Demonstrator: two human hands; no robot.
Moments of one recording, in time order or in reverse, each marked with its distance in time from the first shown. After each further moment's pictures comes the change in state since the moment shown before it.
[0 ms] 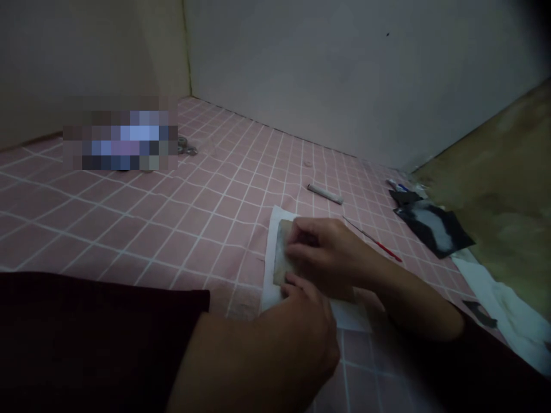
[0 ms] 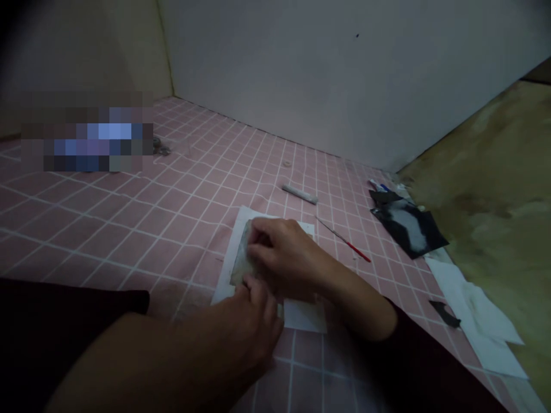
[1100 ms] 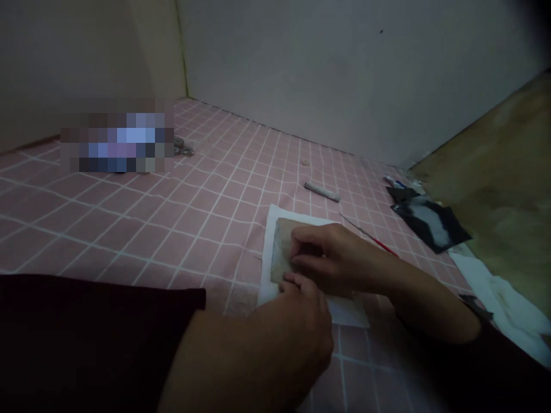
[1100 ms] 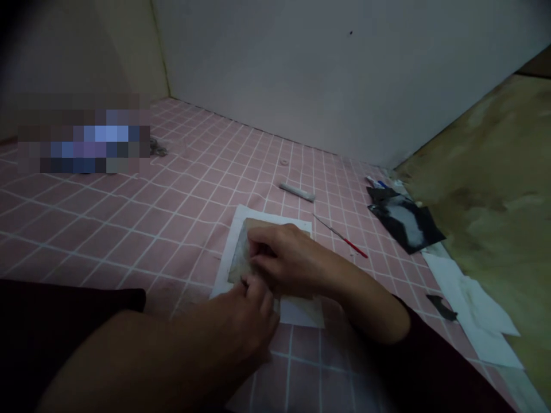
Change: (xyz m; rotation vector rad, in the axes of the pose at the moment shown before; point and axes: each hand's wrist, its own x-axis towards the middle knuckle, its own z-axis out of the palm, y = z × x) left_hand 0.002 0.000 -0.001 -0.040 -0.039 -0.035; right_hand -0.010 -0.004 -0.007 -0.059 -0.138 -0.056
